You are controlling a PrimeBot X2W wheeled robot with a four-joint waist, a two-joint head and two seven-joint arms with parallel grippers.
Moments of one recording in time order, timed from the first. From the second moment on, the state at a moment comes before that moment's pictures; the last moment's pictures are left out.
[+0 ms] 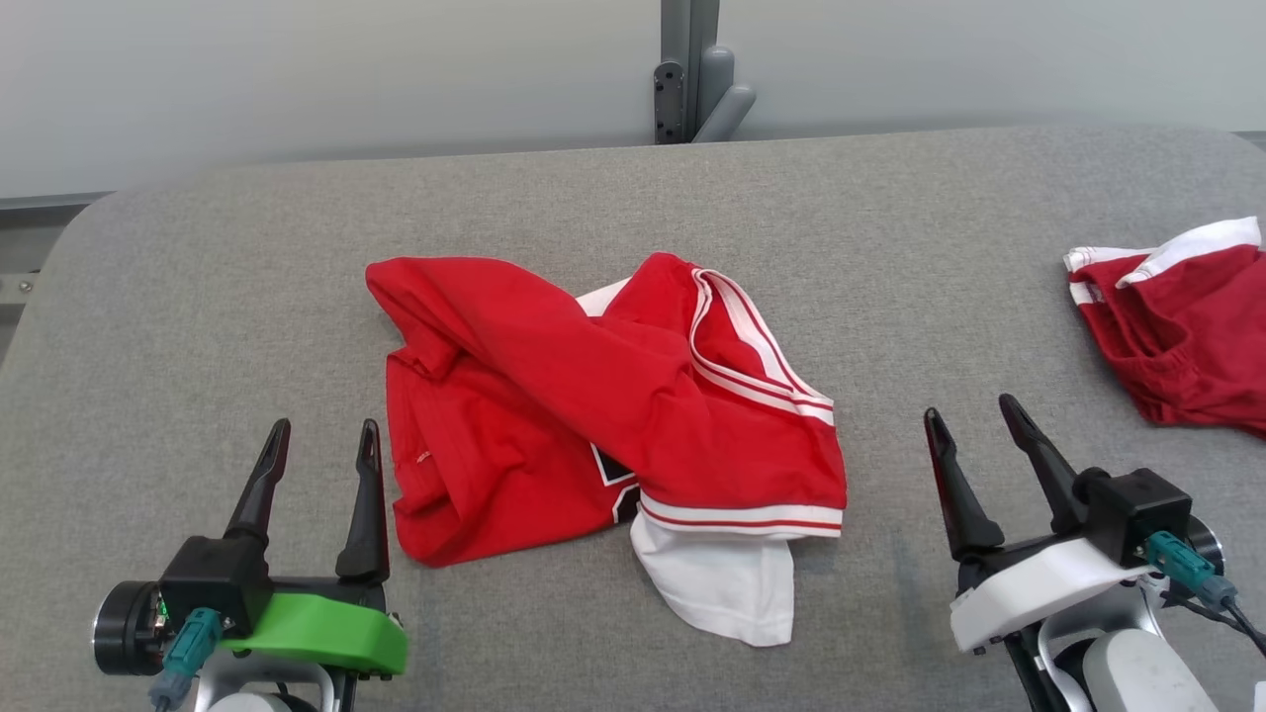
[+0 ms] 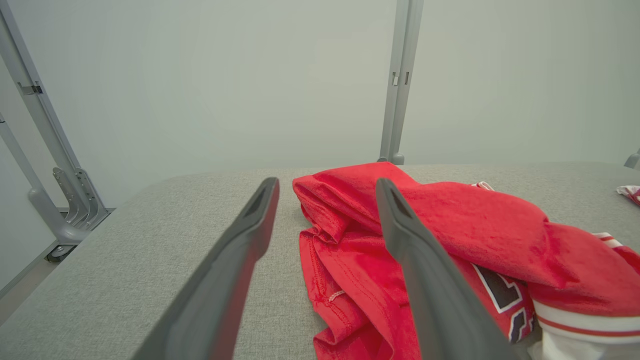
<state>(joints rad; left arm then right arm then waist) -0.04 0.26 -0.25 0.00 -0.33 0.11 -0.18 -0.05 -0.15 0.11 0.06 0.24 0.13 -0.15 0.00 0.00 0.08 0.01</state>
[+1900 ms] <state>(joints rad) -0.21 0.21 -0.33 0.07 -0.31 0.11 -0.23 -0.26 -0.22 -0.10 0.35 0.38 0.13 -0.15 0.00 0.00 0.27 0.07</state>
